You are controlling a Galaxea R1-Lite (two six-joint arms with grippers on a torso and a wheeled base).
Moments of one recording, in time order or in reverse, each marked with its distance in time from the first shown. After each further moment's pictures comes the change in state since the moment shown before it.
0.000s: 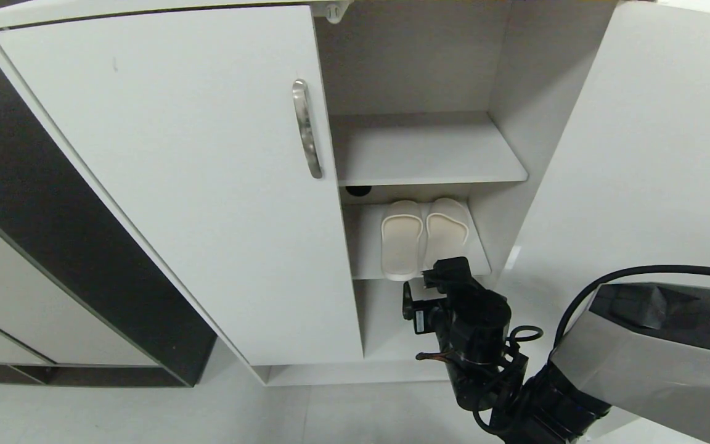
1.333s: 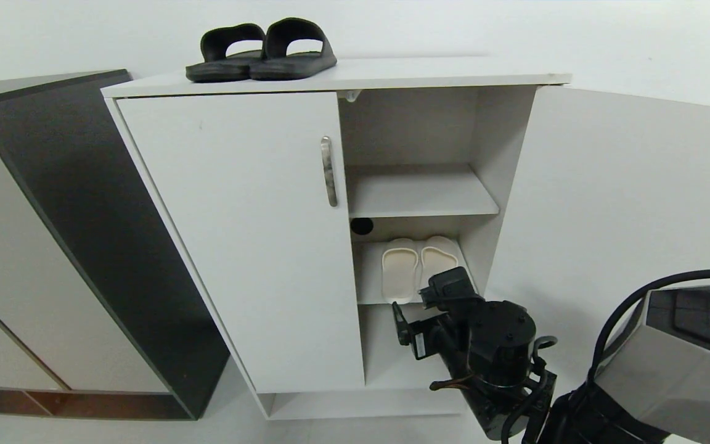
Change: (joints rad) left arm 0.000 0.000 0.000 -0.001 0.001 0.001; right arm 0.049 -0.111 0.141 0.025 0.149 -0.018
